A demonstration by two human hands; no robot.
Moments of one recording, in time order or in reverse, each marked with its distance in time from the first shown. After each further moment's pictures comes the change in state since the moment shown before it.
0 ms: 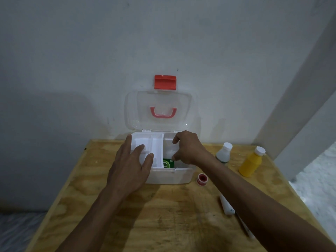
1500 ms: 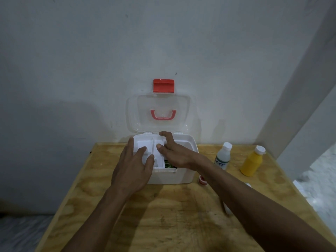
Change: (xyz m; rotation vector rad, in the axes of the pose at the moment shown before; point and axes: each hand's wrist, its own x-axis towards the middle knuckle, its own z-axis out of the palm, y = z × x) left_hand -0.001 0.002 0.002 0.048 0.024 0.012; right_hand 0.011 0.000 0.034 0.451 -0.285 -0.151
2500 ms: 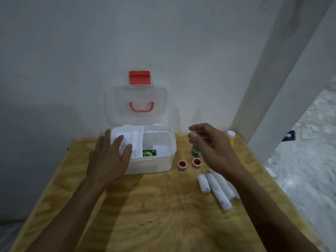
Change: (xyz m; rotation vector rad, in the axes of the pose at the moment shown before) left_hand -0.002 0.000 -0.007 0.109 -0.026 0.023; right_hand -0.151 0.024 -0.052 0.113 0.694 -0.128
